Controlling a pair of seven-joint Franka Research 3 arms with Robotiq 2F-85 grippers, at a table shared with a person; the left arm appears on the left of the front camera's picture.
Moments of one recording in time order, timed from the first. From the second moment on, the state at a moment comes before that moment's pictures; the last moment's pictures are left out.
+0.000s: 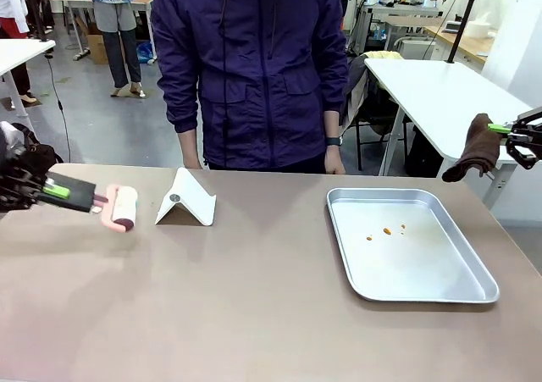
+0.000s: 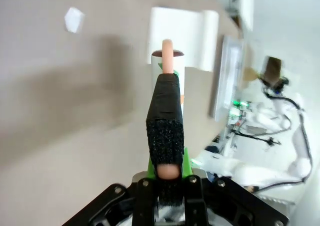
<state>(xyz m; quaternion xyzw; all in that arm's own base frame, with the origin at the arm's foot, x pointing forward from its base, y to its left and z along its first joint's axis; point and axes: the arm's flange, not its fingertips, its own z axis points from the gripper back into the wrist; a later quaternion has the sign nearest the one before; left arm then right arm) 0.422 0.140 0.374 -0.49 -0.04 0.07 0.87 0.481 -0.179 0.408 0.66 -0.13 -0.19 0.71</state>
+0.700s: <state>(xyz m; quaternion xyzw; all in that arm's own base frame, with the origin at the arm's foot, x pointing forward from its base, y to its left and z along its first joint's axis) 0.298 0.321 0.442 -0.66 -0.14 0.08 0.73 0.481 -0.180 0.408 0.66 -0.13 -0.19 0.71</state>
